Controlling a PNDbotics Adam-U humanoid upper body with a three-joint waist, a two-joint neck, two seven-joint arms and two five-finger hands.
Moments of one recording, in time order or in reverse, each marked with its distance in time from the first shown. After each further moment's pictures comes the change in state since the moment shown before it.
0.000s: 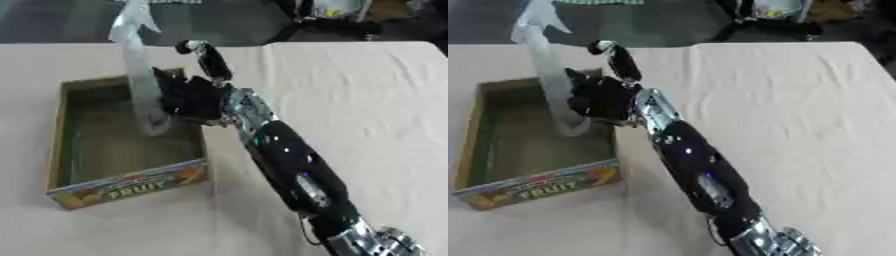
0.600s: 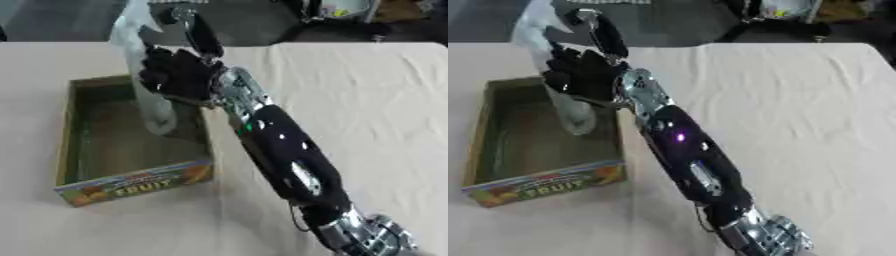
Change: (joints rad) left arm -0.015 -0.001 0.000 0.000 0.005 0.000 0.000; right arm -0.062 0.003 0.000 -0.055 -0.049 -0.029 0.017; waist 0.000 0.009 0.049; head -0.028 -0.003
